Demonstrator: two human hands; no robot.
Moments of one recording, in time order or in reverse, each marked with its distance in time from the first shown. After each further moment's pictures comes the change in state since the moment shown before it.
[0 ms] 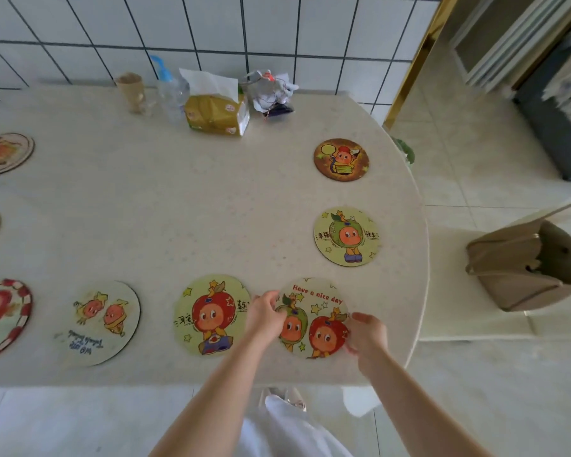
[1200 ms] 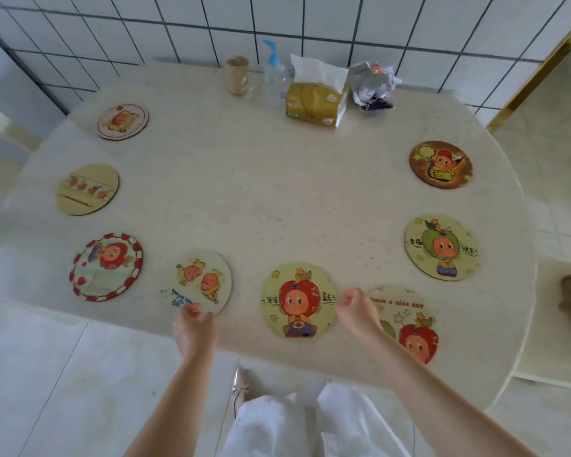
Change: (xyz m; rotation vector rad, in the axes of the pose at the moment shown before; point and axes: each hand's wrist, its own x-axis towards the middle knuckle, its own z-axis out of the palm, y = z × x) left_hand -0.042 -0.170 -0.168 -0.378 0.717 -0.500; right_hand -0.079 -0.026 0.140 -0.671 -0.285 -0.423
